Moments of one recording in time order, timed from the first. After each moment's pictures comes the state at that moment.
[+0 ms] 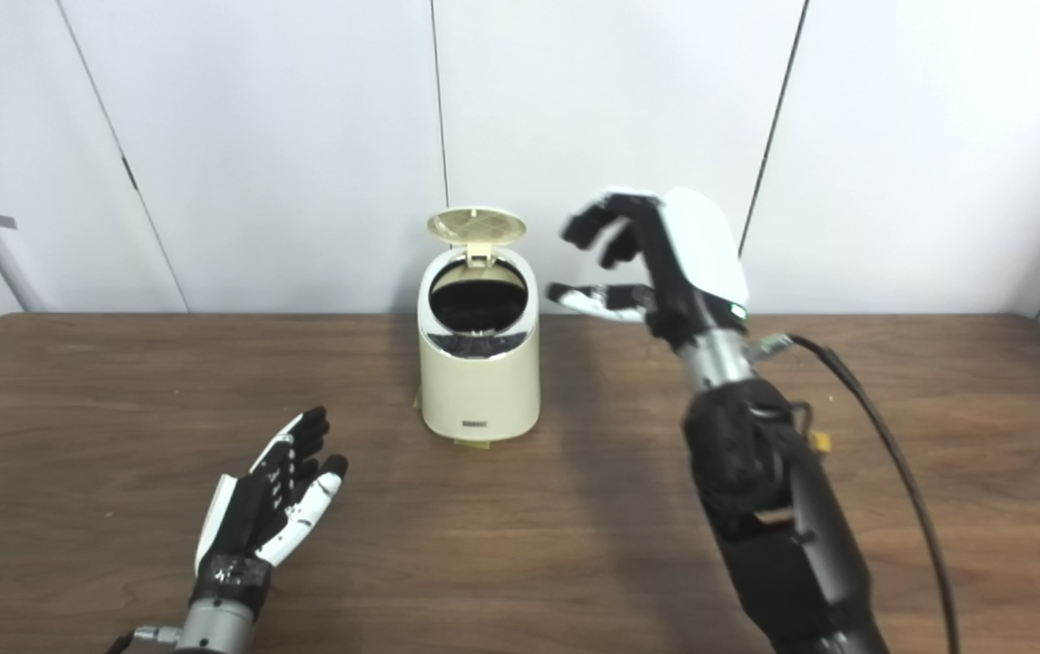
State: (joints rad) left arm 0.01 0.05 -0.01 -0.14 0.17 0.08 0.03; right arm -0.48 -0.19 0.12 -0.14 -0.64 0.19 -0.05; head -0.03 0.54
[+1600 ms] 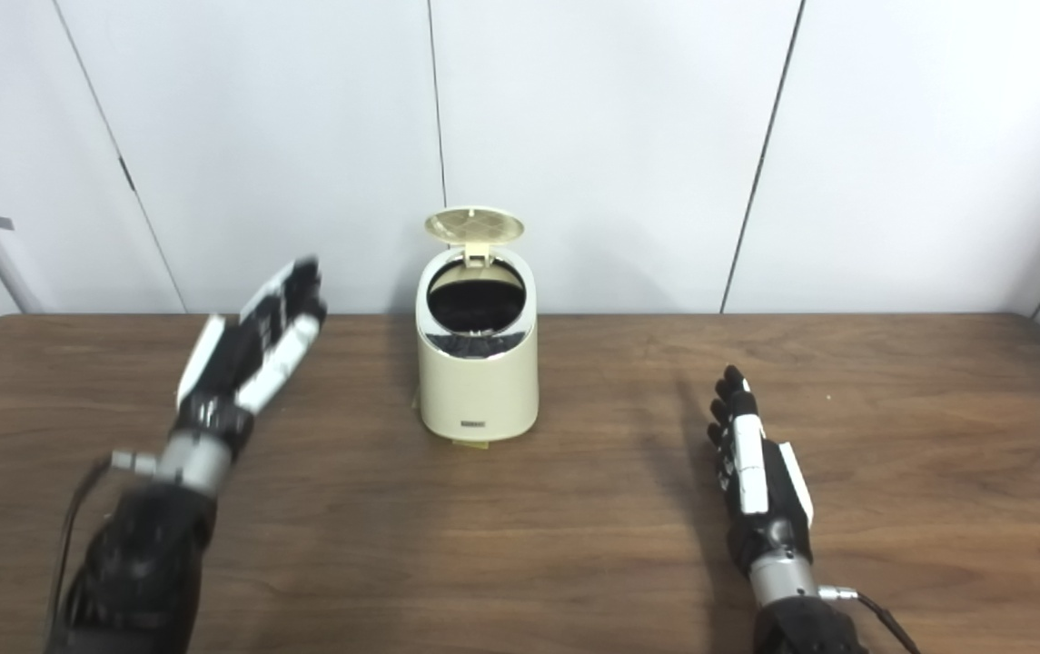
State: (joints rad) left arm -0.40 0.18 0.00 -0.12 0.11 0.21 -0.08; right arm -0.11 -0.02 -0.13 -0.02 0.09 0.11 0.04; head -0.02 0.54
